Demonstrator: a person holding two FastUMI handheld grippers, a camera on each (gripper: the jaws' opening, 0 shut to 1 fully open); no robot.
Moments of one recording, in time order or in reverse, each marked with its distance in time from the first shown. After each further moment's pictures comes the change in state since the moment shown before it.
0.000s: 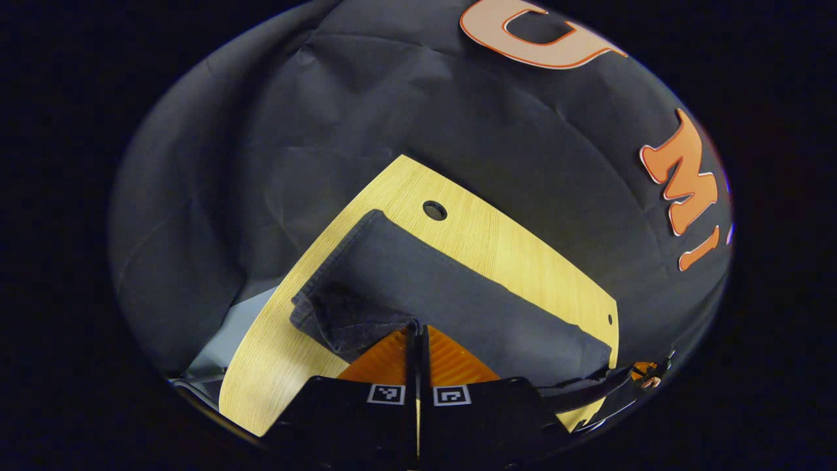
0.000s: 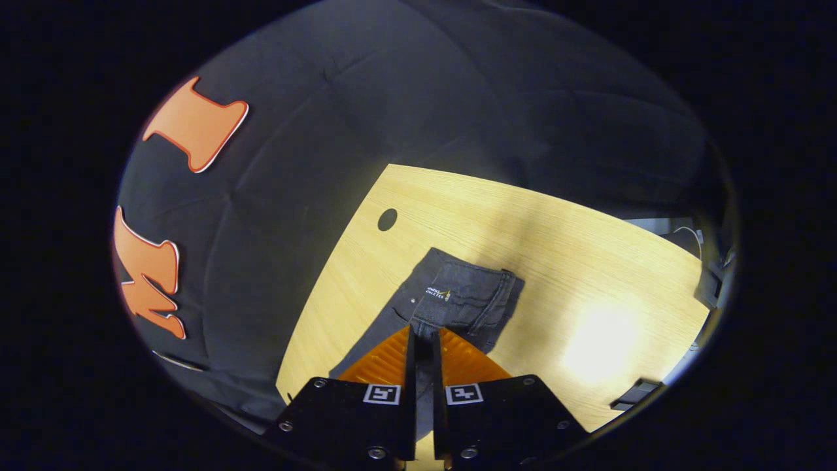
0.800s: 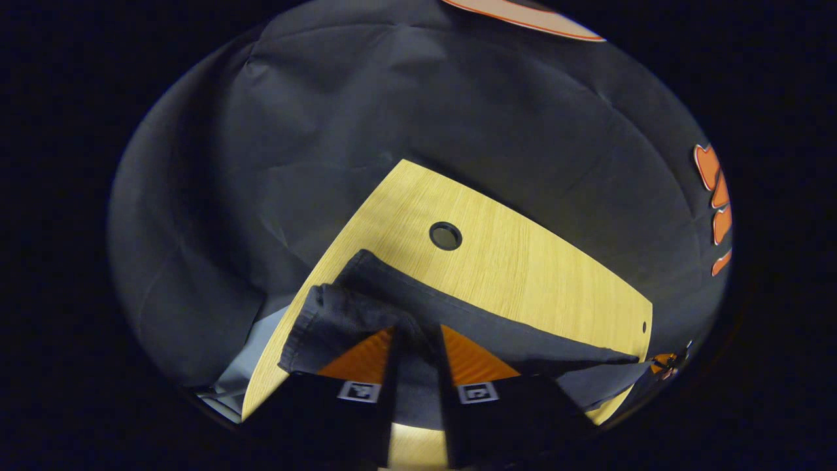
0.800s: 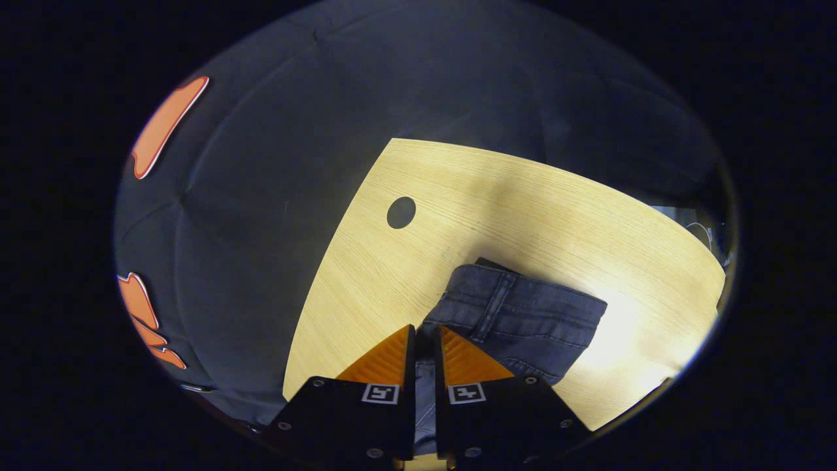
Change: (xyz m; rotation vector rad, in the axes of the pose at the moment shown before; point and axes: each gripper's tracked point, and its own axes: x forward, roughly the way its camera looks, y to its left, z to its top) left arm 0.062 -0.025 0.060 0.106 0.075 0.142; right arm 0.086 0.050 0.018 0.015 0.103 -0.052
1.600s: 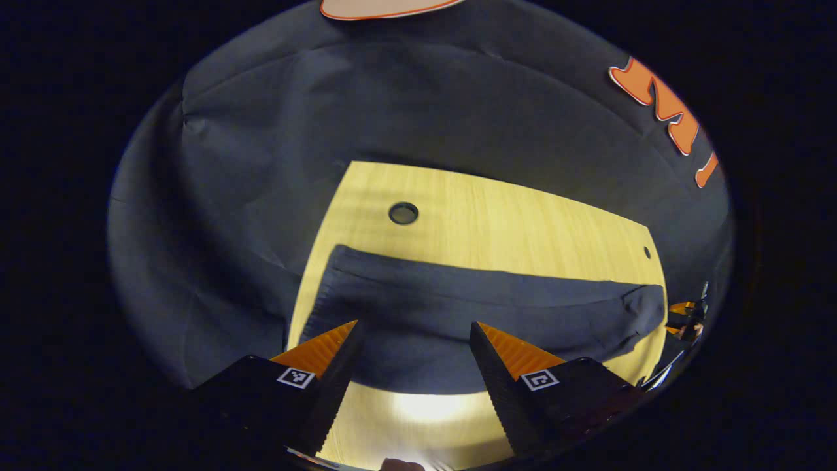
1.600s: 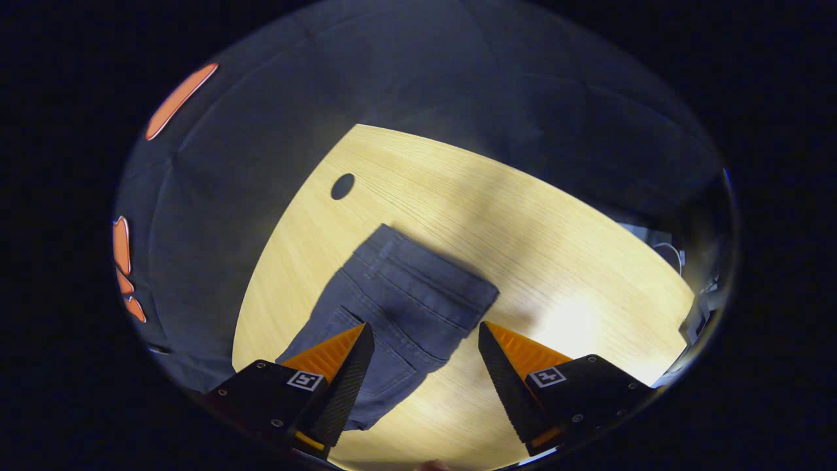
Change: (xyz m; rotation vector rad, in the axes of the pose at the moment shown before) left arm -0.041 -0.017 -0.032 0.290 0.082 -0.034; right arm -0.023 -0.126 -0.041 -0.094 0.047 -0.151
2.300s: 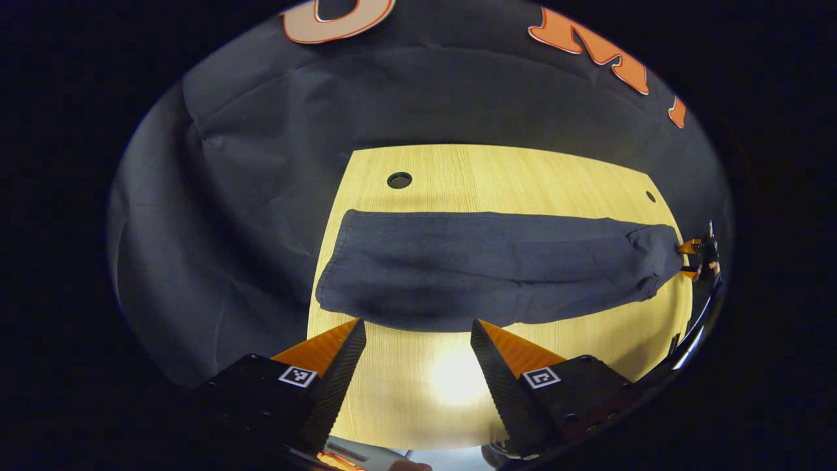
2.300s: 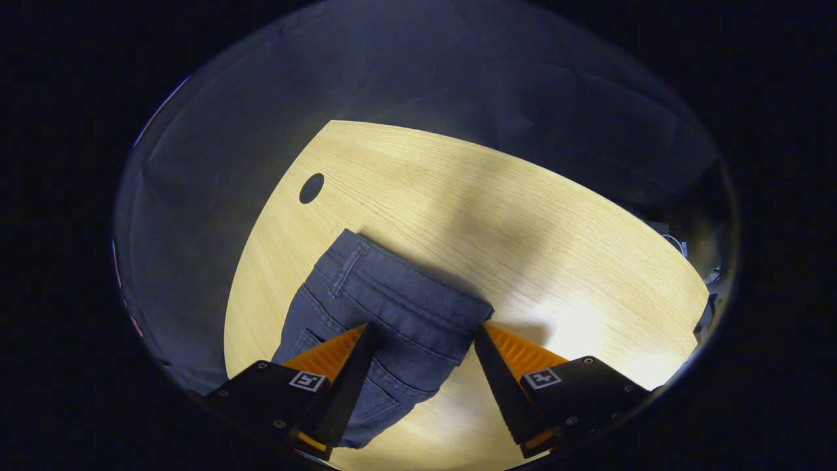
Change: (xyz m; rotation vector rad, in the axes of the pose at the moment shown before) left arm 0.004 0.013 -0.050 0.126 -0.014 0.132; right arm 0.044 -0.005 0.013 0.024 -0.020 -0.031
